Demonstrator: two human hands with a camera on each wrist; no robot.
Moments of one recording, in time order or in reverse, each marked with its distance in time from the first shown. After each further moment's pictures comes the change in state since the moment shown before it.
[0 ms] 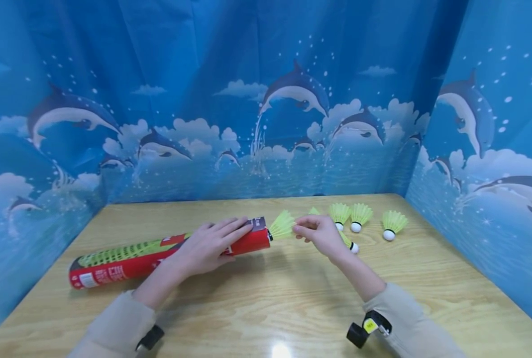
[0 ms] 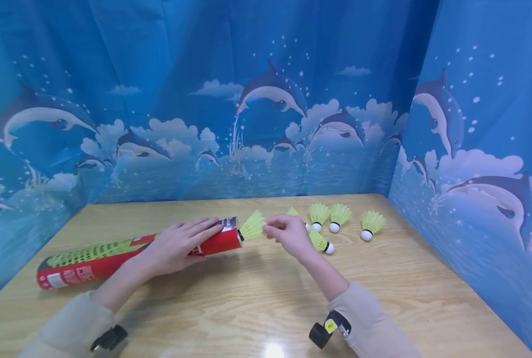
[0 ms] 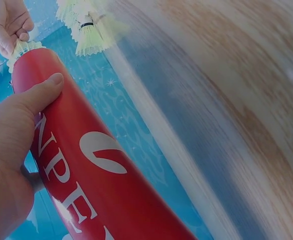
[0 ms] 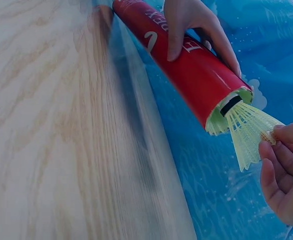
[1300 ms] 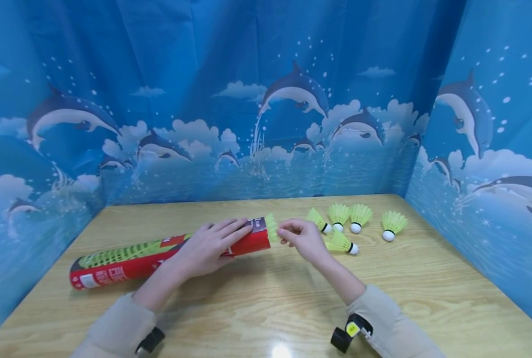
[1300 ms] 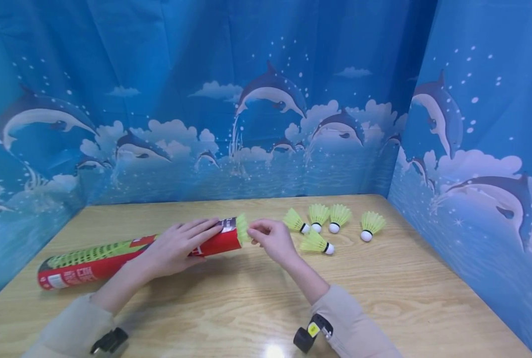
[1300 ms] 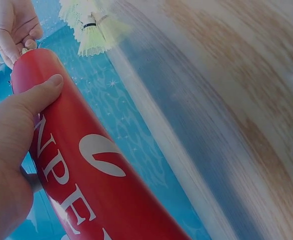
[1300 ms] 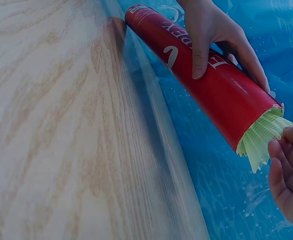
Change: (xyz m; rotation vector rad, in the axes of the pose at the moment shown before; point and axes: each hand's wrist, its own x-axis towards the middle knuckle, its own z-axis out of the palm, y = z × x) left_hand 0.000 0.001 0.000 0.000 0.041 0.012; right_hand 0.000 -0.007 0.035 0.069 0.022 -0.051
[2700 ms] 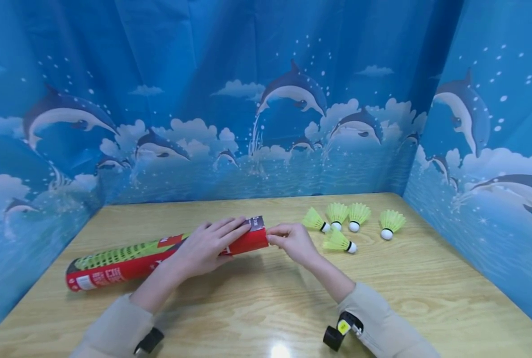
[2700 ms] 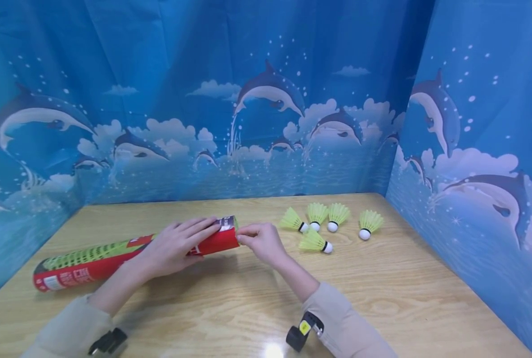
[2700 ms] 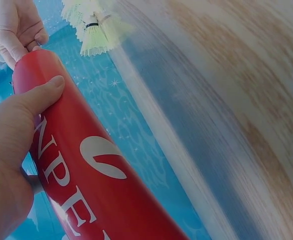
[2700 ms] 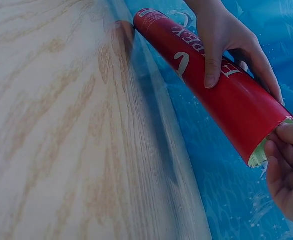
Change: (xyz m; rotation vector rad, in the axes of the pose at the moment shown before) left_hand -0.001 0.000 -0.001 0.012 0.036 0.011; right_hand 0.004 0.002 0.015 -0.113 -0.087 -0.082
